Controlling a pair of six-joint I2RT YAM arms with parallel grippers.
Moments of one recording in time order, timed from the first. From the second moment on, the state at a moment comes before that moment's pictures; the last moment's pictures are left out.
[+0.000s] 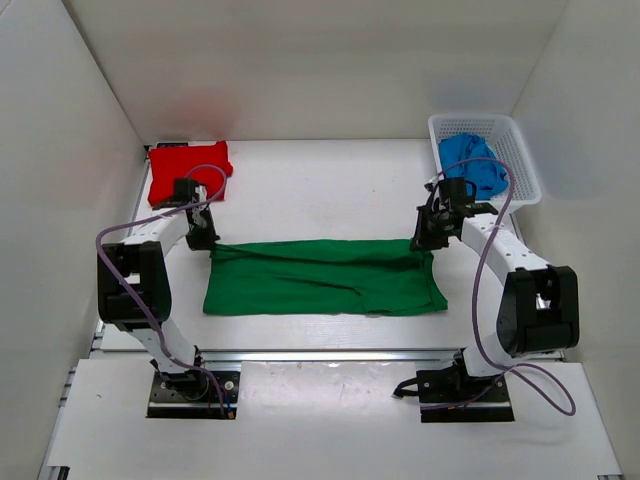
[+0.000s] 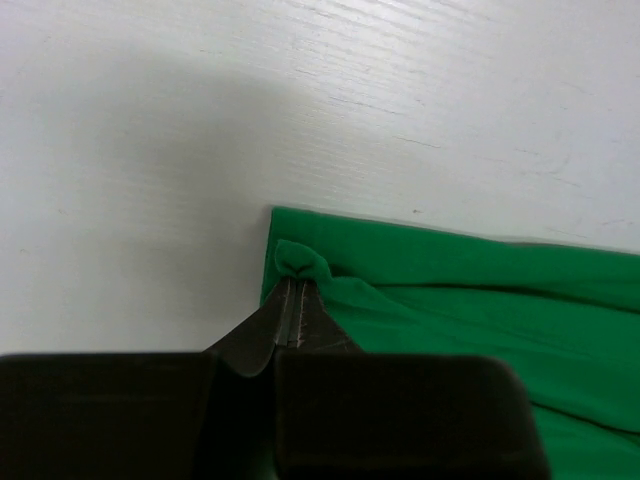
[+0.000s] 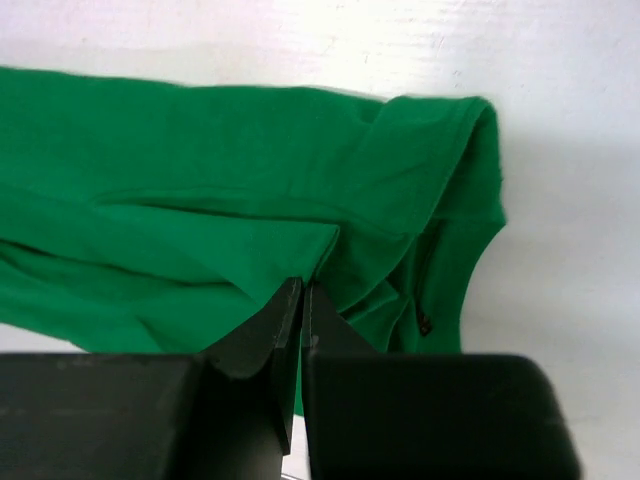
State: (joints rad) left arm 0.04 1.69 1.09 -0.51 0.02 -0.24; right arm 0.11 1.52 1.05 -0.58 -0.23 0.20
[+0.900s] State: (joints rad) left arm 0.04 1.45 0.94 -0.49 -0.05 -0.22; right arm 0.06 1.37 0.91 -0.59 -0.30 0.22
